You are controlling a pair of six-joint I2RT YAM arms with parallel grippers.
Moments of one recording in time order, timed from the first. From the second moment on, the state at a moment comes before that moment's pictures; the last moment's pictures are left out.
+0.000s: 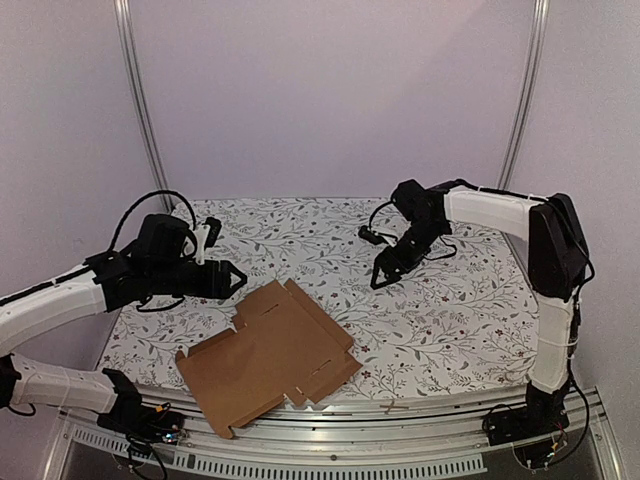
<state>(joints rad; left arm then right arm) -0.64 1.07 0.75 -0.36 0.05 -0.43 0.53 2.00 1.63 -0.93 -0.45 -0.22</state>
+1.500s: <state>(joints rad) -0.64 1.06 0.65 -0.31 0.01 -0.53 0.74 2.29 2.00 -1.27 -0.41 -0.36</state>
